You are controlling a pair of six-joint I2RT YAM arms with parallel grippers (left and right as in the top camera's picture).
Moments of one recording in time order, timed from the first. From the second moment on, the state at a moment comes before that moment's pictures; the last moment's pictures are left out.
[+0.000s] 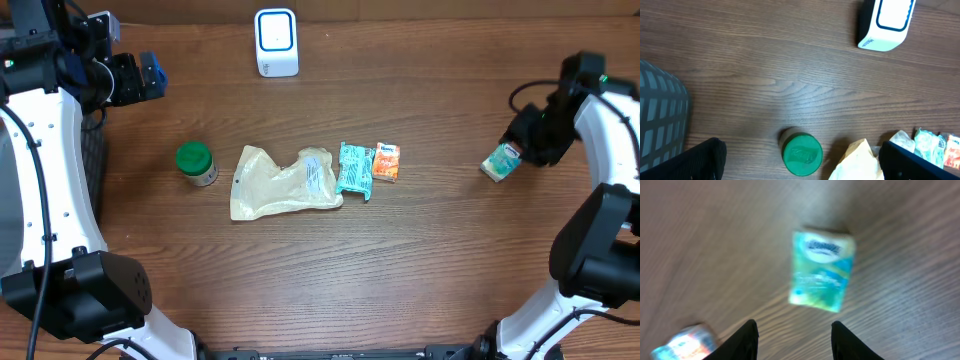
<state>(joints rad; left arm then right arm) 0.26 1.83 1.96 -1.17 0.25 0.01 -0.28 1.95 1.65 -1.14 -0.18 0.42</state>
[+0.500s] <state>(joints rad) 0.26 1.83 1.96 -1.17 0.25 0.01 0.01 1.95 1.57 -1.10 -0.33 0.34</state>
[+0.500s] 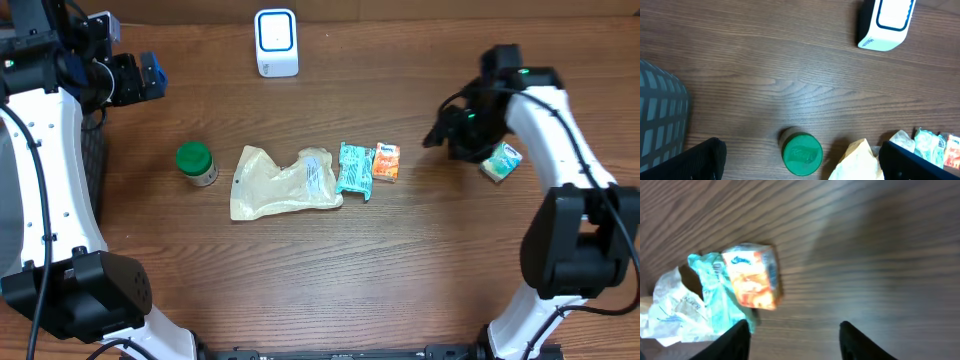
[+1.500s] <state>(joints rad) 0.26 1.83 1.96 -1.17 0.25 0.01 0.17 1.95 1.25 -0.69 -0.31 0.40</state>
